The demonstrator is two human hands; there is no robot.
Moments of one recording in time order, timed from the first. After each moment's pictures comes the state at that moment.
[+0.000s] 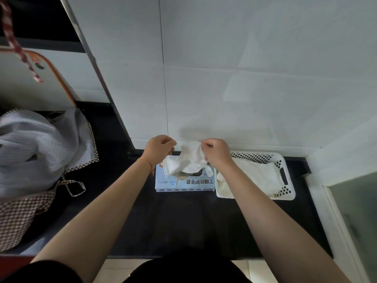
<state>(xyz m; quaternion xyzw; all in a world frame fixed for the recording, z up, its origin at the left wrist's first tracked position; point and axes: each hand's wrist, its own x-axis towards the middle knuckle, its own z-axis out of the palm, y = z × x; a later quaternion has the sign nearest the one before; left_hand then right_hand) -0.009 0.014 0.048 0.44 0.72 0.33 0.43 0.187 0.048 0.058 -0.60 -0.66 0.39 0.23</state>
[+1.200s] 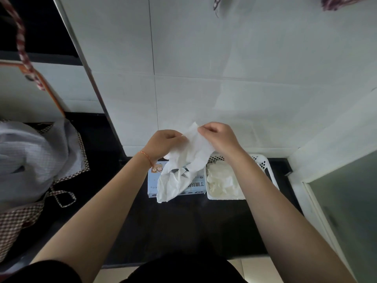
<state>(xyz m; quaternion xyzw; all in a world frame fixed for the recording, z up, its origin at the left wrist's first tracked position) 0.021 0.016 0.102 0.51 0.60 0.39 0.48 0.207 0.044 0.140 -0.57 -0.62 0.44 0.32</state>
